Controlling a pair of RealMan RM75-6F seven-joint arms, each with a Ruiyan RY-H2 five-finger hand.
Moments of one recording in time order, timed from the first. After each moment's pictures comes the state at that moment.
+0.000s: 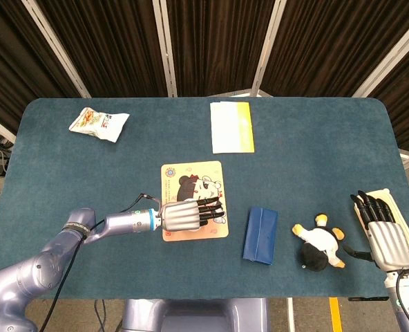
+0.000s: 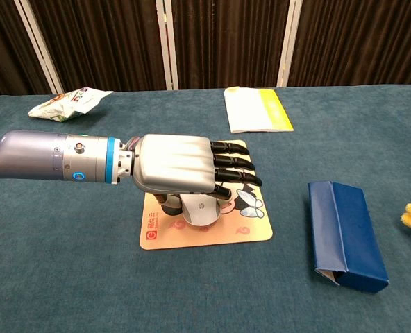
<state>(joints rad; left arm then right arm) -1.13 -1.90 0.29 -0.49 1.98 1.21 -0.11 0.14 -1.09 0.06 -1.66 -1.45 1.37 0.01</state>
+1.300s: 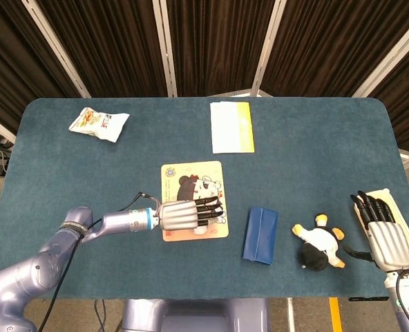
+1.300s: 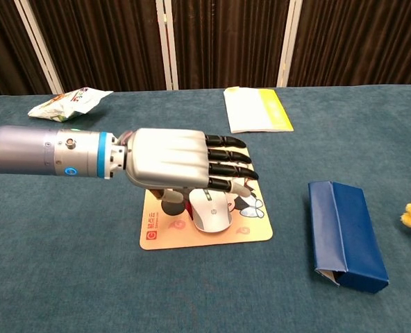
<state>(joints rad) -1.12 -1.88 0.30 -0.47 1.98 1.26 -0.07 0.14 -1.09 0.06 -1.66 -1.45 1.37 0.01</state>
